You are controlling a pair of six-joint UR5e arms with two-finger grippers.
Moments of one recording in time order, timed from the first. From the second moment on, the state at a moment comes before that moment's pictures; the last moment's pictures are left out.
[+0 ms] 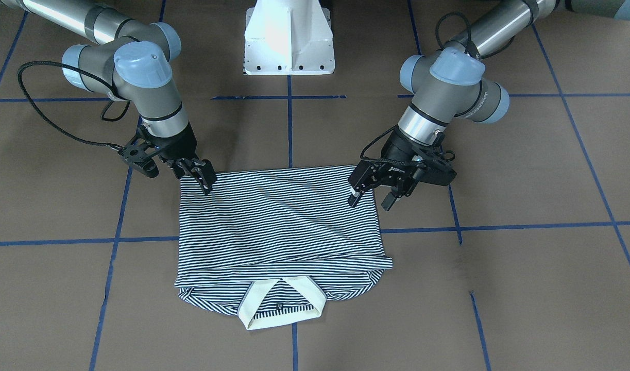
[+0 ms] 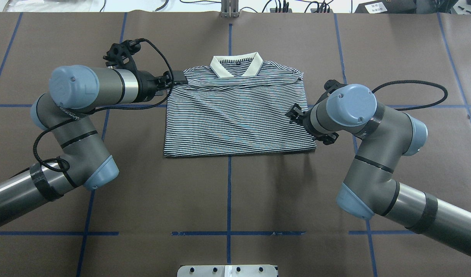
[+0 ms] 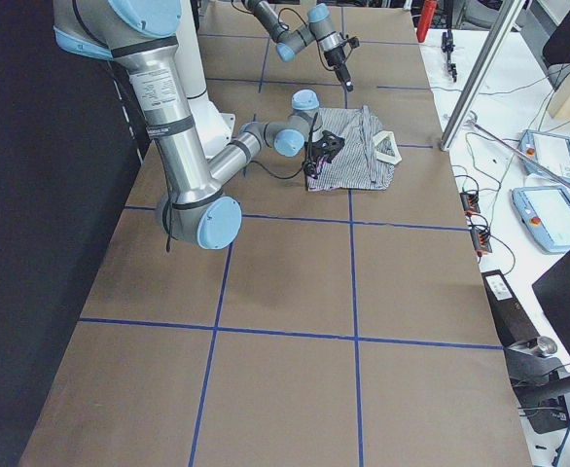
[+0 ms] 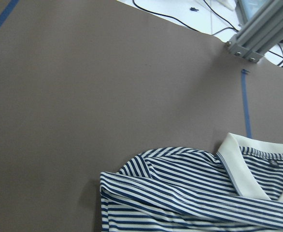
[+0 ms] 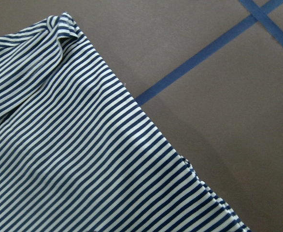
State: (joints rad) left arm -0.69 -2.08 -1.54 -2.42 -1.72 -1.49; right arm 0.60 -1.17 1.73 -1.32 1.76 1.83
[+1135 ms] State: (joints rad) left arm -0.69 -2.08 -1.54 -2.42 -1.72 -1.50; right arm 0.57 -1.22 1.71 -1.32 1.76 1.95
